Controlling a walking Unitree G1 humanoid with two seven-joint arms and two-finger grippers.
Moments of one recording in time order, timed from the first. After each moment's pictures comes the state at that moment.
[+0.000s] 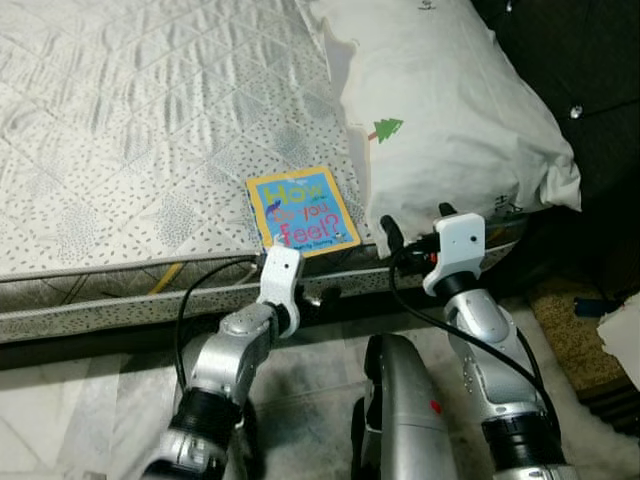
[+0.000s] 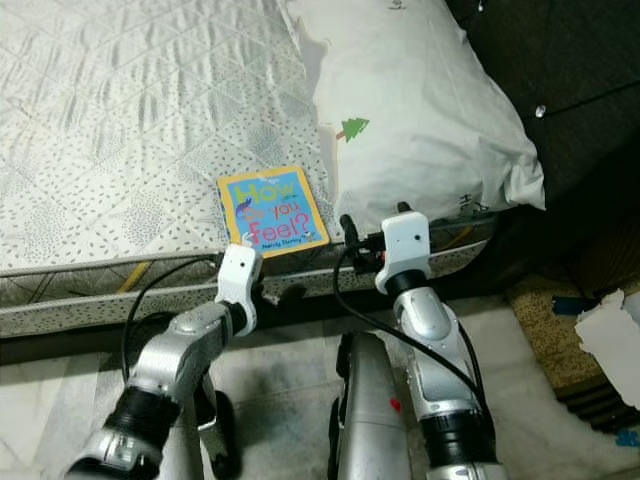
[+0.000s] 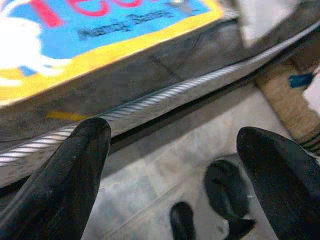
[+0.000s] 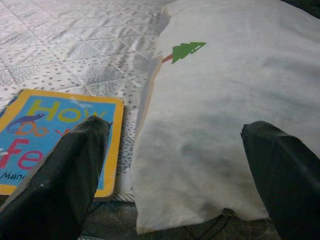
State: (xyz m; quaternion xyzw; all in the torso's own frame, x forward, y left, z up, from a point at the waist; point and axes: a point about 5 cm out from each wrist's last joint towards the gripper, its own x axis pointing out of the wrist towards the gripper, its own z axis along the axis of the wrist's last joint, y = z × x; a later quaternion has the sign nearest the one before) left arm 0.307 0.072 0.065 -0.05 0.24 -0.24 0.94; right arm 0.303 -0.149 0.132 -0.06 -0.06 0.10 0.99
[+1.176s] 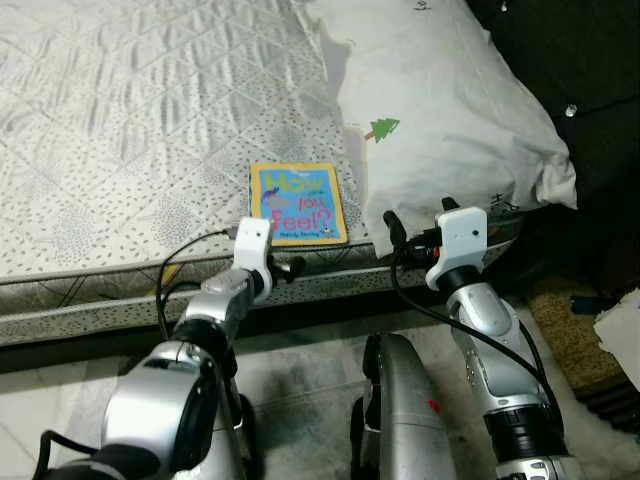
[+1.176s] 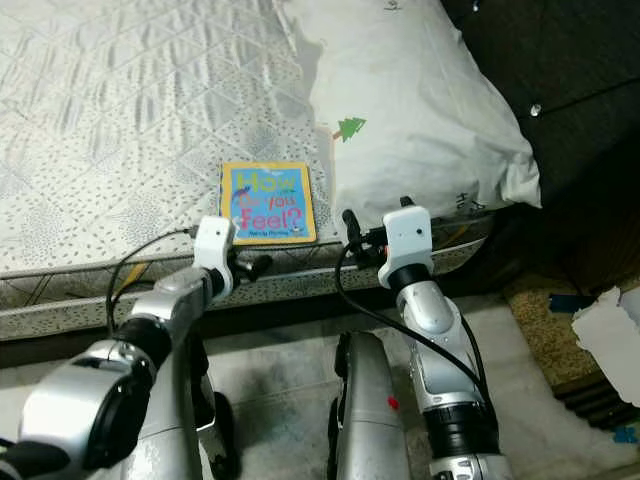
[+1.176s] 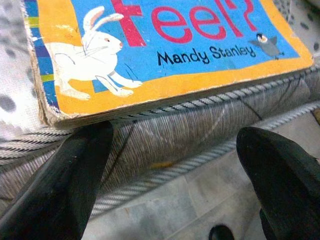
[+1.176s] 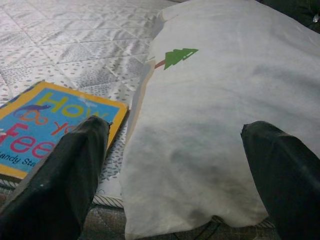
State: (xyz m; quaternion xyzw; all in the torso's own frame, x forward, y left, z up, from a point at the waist) left arm 0.359 0.112 0.070 -0.03 0.24 -0.17 0.96; right arm 0.309 -0.152 0.137 -0.07 -0.07 0.10 0.99
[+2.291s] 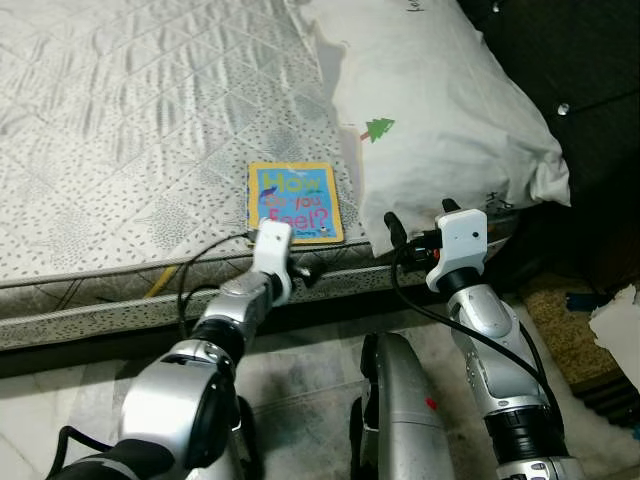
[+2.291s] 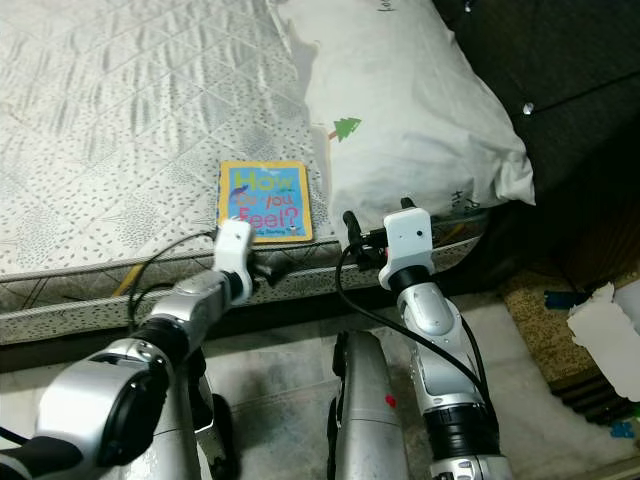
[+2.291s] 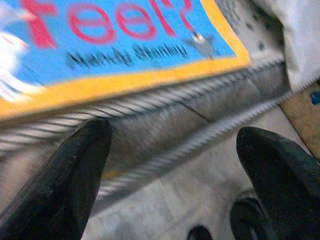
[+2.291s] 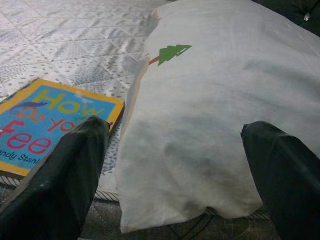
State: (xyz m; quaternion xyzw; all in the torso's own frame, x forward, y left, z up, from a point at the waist) left arm 0.356 0.088 0.069 -0.05 0.23 -0.20 0.95; right arm 0.308 -0.153 0.134 -0.08 -0.07 0.10 0.99
